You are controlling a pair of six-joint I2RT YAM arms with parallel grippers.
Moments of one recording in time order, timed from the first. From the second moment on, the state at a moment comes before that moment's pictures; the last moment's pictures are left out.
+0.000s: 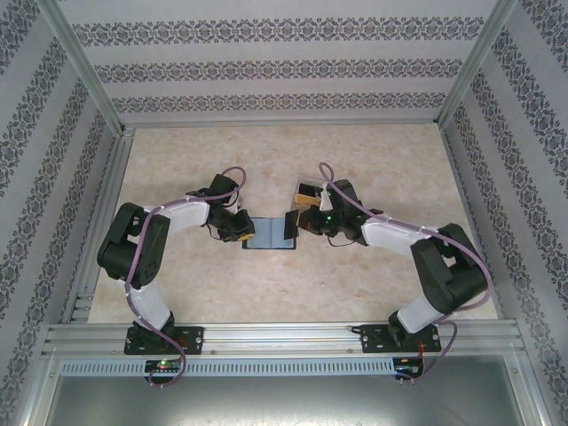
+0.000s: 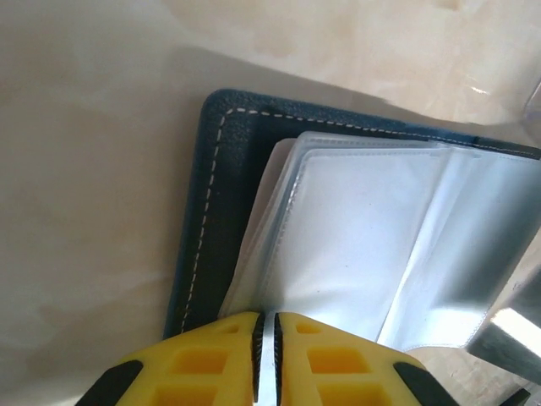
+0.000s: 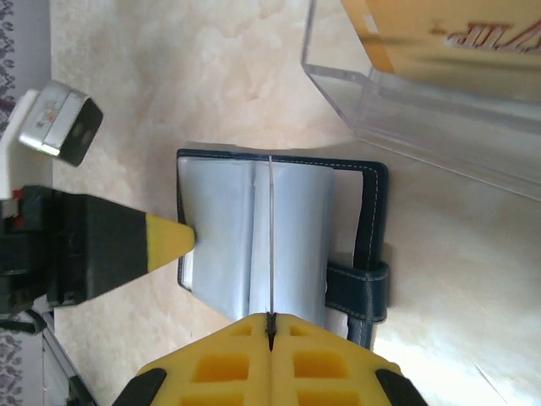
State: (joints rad) left arm -0.35 1.79 0.99 -0.44 0.47 -0.68; right arm 0.47 1.54 0.77 -0.03 -0.48 0.75
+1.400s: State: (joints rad) left arm -0.33 1.25 1.05 -0.66 0.31 -0.66; right arm 0.54 1.80 1.50 -0.78 0.19 -0.58
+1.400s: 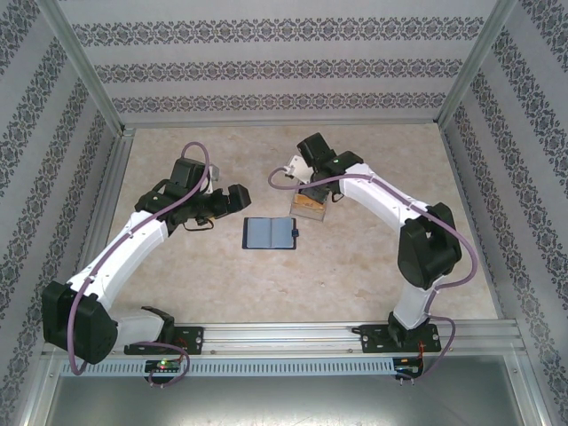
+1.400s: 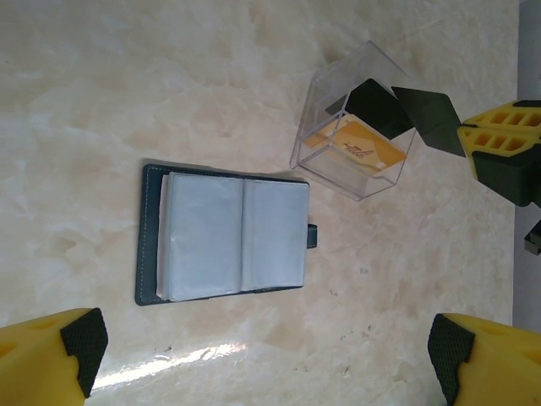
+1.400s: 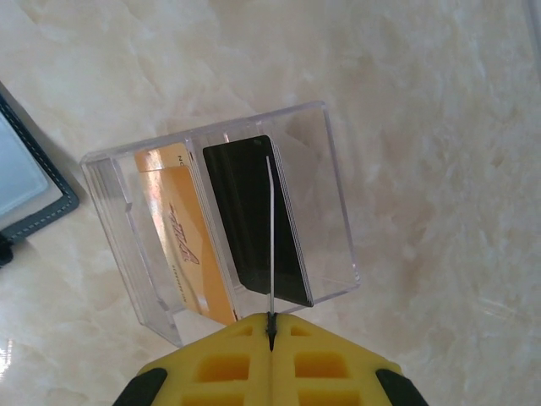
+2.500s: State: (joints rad) left arm -0.31 1.27 1.05 -0.66 0.30 -0.66; right arm 0.53 1.89 1.50 -0.72 0.19 -0.71
